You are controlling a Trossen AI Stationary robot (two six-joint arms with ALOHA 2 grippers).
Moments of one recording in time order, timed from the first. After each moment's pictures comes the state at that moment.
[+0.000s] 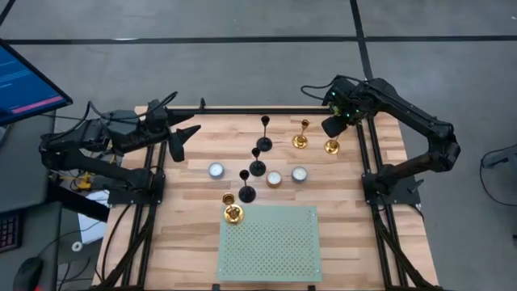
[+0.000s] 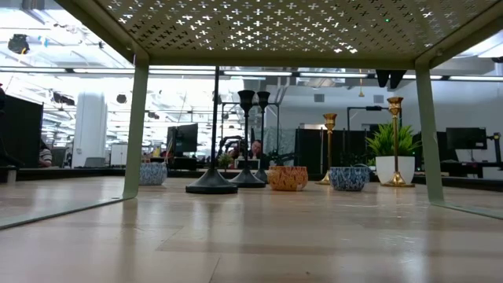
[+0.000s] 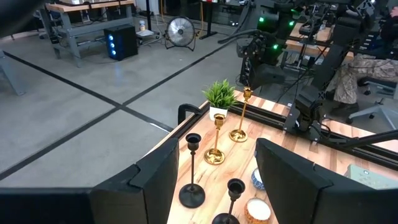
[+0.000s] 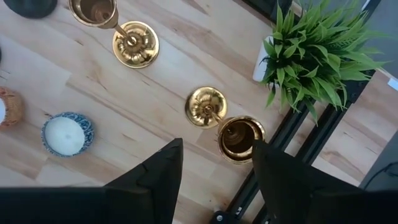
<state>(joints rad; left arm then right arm) -0.09 0.65 1.24 -0.66 -0.58 -0.16 -0.64 1.36 1.43 -1.44 0.19 0.34</state>
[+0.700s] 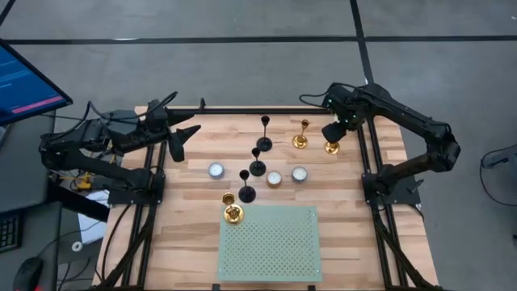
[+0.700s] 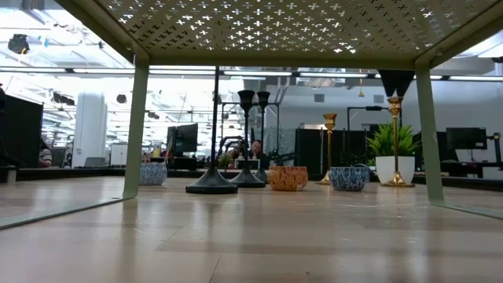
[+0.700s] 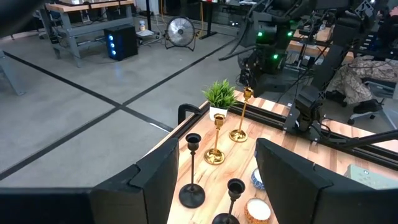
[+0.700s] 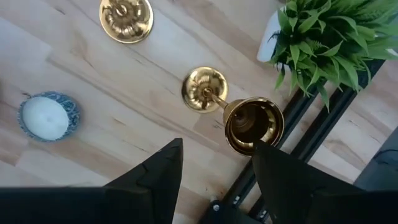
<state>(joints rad) -0.09 0.65 1.24 -0.66 -0.58 -0.16 -0.63 1.36 1.34 -1.43 0.18 0.34</state>
